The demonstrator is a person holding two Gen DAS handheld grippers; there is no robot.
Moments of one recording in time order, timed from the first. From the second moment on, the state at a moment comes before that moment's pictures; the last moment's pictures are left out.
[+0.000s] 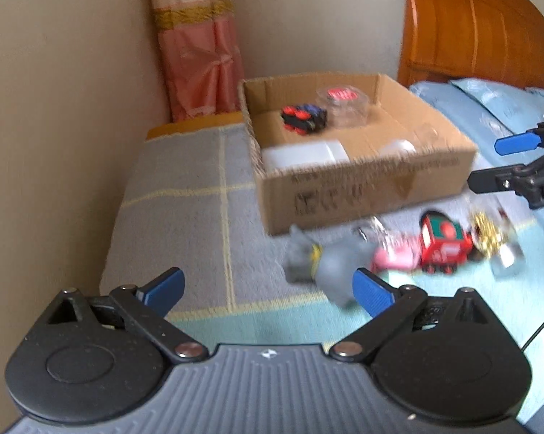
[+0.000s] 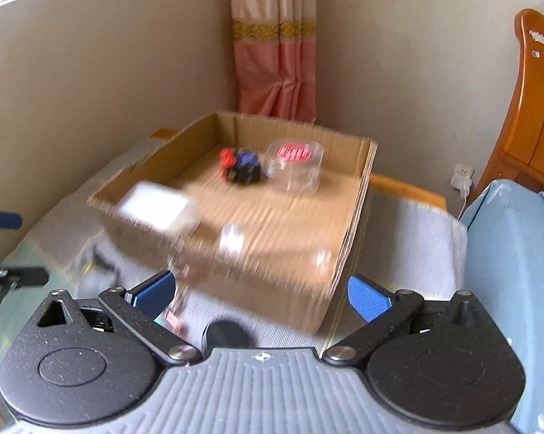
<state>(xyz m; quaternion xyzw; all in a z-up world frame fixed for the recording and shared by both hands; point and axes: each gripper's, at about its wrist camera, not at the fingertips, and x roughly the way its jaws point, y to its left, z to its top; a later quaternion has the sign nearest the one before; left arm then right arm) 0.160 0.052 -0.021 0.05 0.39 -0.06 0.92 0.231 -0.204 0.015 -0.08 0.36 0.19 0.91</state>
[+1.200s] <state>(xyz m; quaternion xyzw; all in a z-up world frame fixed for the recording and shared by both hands) 0.151 0.049 -0.057 0.04 0.42 -0.13 0.90 0.134 -0.223 -0.042 -0.05 0.44 0.21 0.87</state>
